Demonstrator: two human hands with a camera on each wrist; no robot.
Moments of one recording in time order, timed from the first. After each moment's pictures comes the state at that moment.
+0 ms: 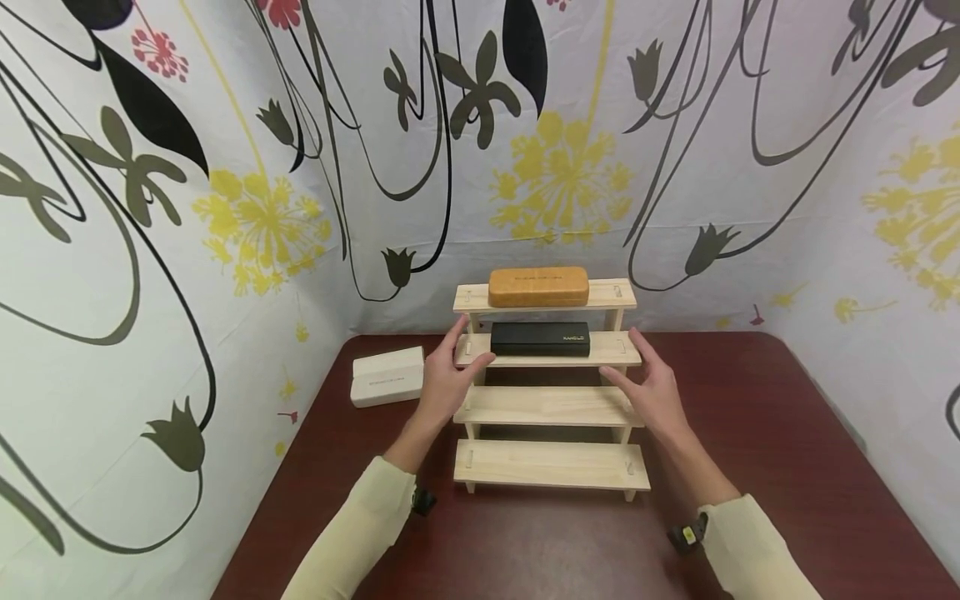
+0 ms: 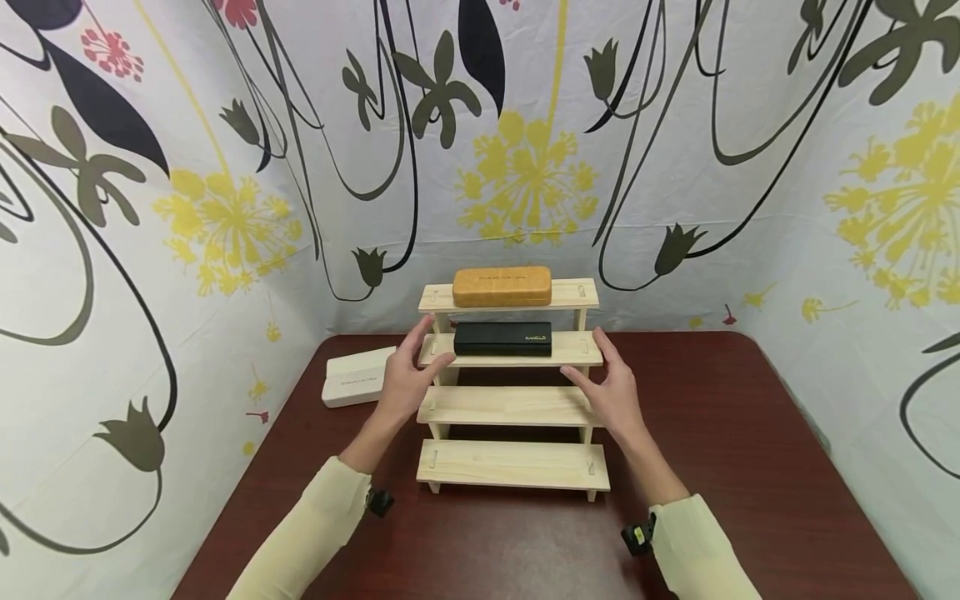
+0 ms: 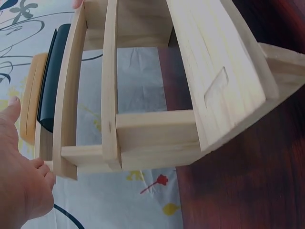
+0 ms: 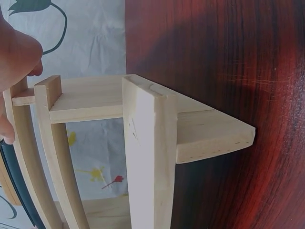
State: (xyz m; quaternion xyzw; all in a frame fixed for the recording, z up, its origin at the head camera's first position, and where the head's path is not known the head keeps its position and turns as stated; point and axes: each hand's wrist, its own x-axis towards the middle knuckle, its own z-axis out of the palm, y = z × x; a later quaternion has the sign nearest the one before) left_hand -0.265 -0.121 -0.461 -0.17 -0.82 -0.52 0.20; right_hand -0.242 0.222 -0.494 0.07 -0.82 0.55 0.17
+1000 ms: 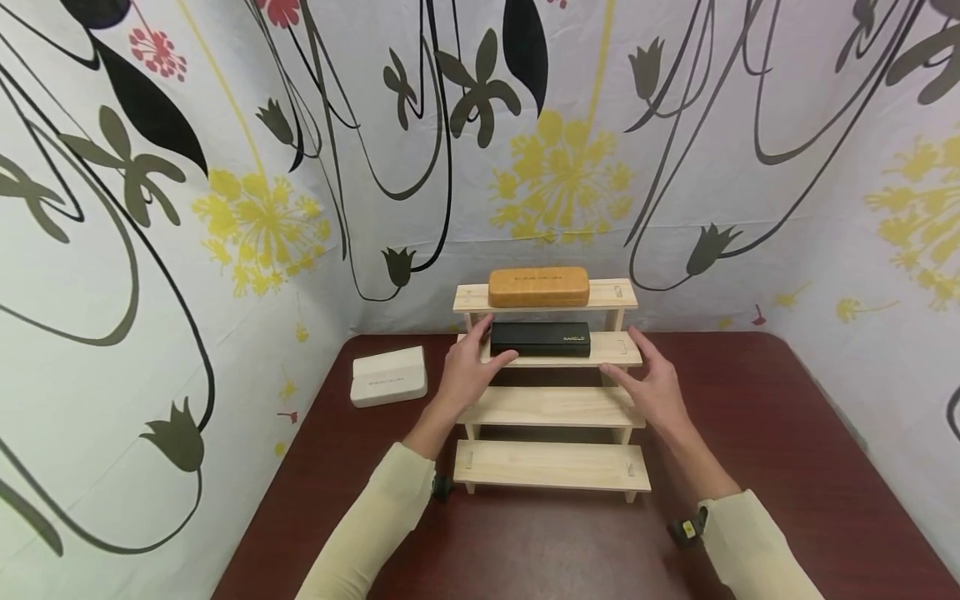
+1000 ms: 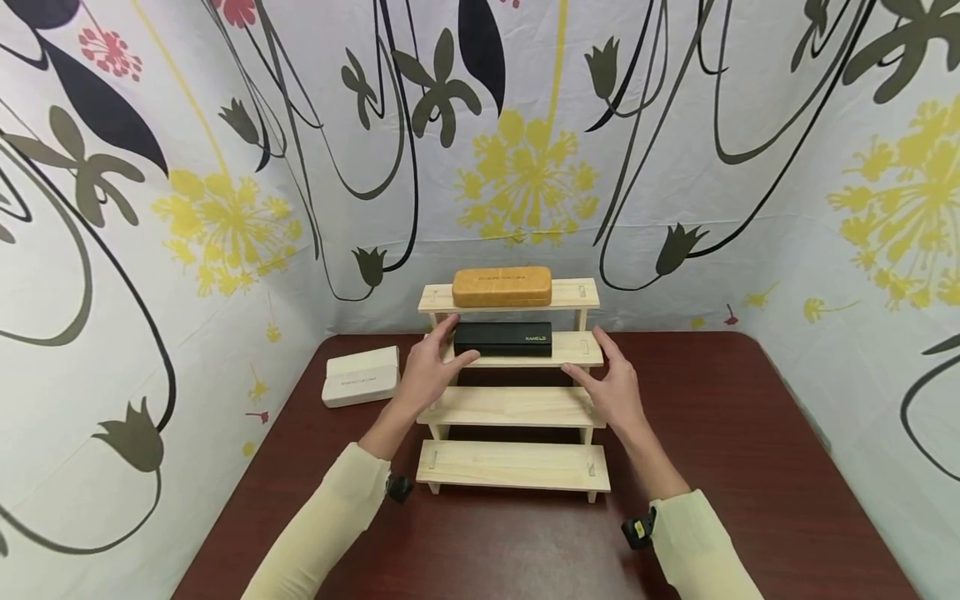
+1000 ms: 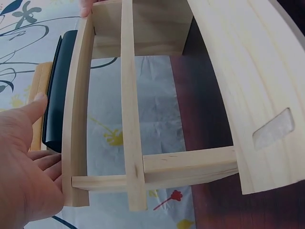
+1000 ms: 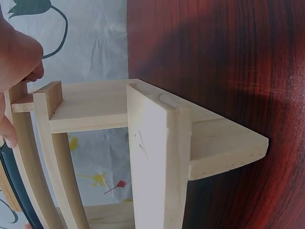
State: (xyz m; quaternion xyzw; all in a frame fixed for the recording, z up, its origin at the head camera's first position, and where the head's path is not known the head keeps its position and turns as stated) left_hand -0.275 -0.095 -0.447 -0.16 -0.87 -0.45 0.11; right_hand -0.250 0.225 -0.493 0.07 -0.82 0.54 0.16
